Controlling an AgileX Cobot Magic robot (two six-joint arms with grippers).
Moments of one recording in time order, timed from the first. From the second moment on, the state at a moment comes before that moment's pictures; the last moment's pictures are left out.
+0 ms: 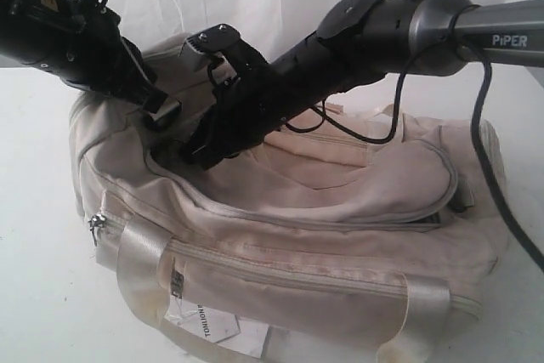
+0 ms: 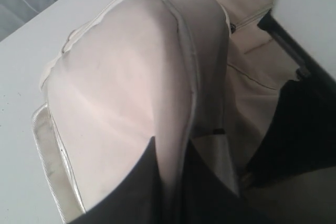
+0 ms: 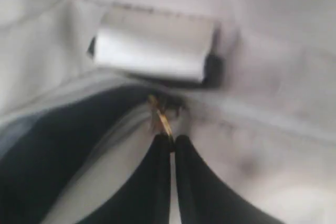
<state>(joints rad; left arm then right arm) -0.35 1.41 -1.16 -0.07 0.57 0.34 0.53 1.98 -1.50 1.01 0.87 -1.24</state>
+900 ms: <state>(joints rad) -0.35 1.45 -1.16 -0.08 0.58 0.35 0.54 1.76 -1.50 0.89 1.17 -1.11</state>
